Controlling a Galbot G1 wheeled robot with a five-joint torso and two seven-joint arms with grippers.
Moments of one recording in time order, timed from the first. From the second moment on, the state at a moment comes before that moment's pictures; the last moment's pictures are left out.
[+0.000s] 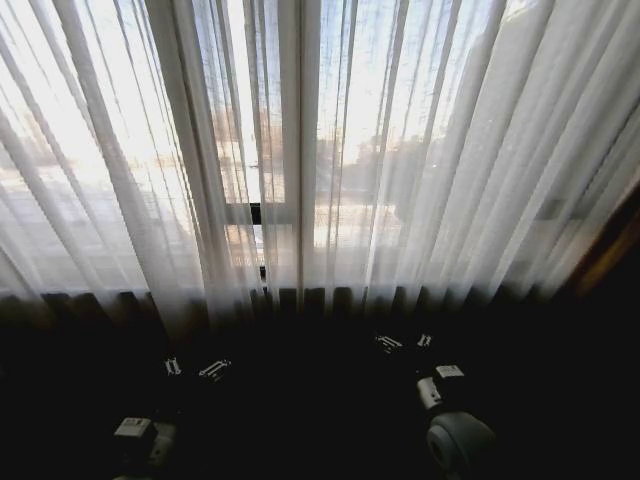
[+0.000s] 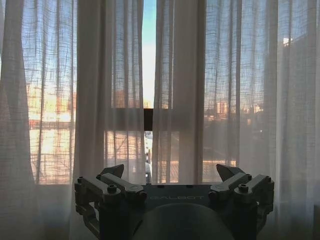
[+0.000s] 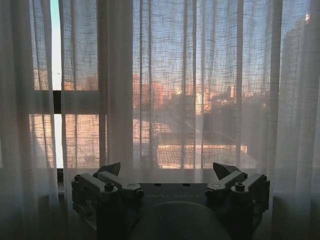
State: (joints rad) left arm 1.69 -1.44 -0.72 -2.38 -0.24 0.18 0.11; right arm -1.42 1.31 0.53 2.23 0.25 -0.34 0.14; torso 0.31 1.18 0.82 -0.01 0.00
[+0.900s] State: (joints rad) left arm 1.71 -1.44 -0.73 -2.37 -0.24 0.14 0.14; right arm -1.44 1.31 0.53 2.22 0.25 -0.33 0.13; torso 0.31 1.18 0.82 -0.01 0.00
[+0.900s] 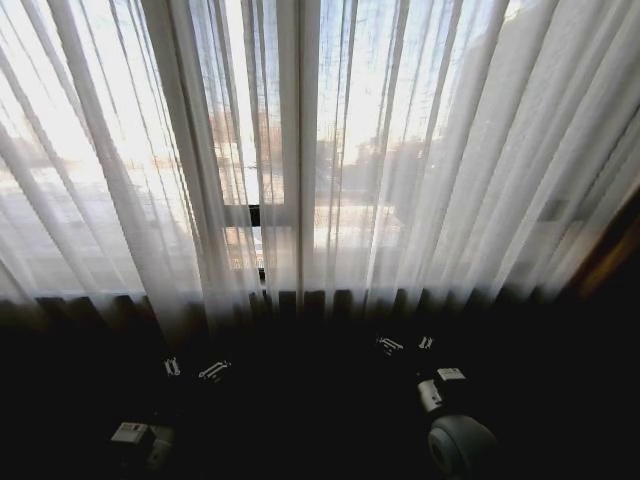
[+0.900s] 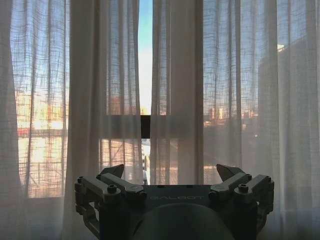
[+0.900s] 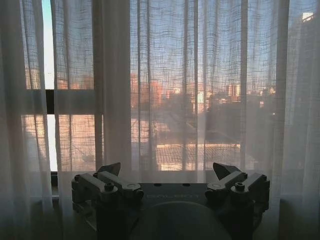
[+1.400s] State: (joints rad) left arm 1.71 -1.44 -0.73 -2.37 -0.24 0.13 0.14; right arm -1.44 1.32 0.52 2.22 0.25 -0.33 0.13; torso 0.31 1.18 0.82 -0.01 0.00
